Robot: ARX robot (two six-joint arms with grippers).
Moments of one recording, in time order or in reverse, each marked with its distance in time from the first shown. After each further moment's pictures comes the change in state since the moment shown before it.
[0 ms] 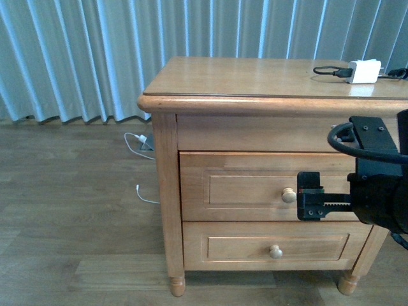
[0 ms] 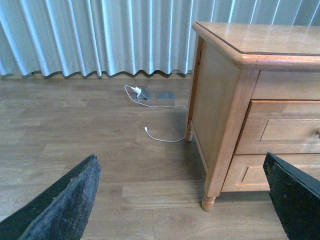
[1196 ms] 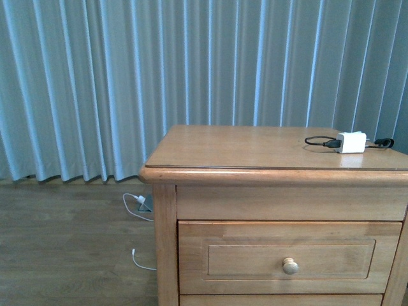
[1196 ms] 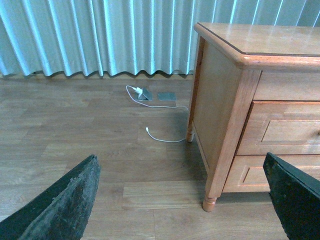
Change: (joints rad) left arm 0.000 0.000 0.000 0.000 0.000 0.000; right arm -0.184 -1.128 -0.617 -0.054 -0.008 -0.063
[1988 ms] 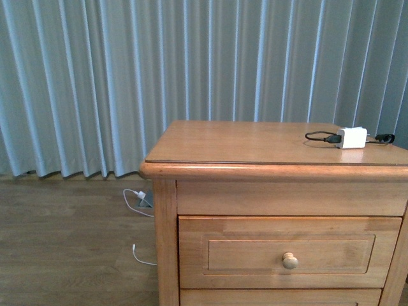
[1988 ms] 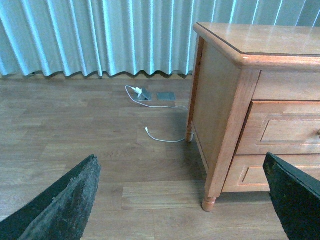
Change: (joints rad) left arm 0.000 0.000 0.000 0.000 0.000 0.000; right arm 0.000 -0.377 -0.186 -0.161 -0.005 -0.024
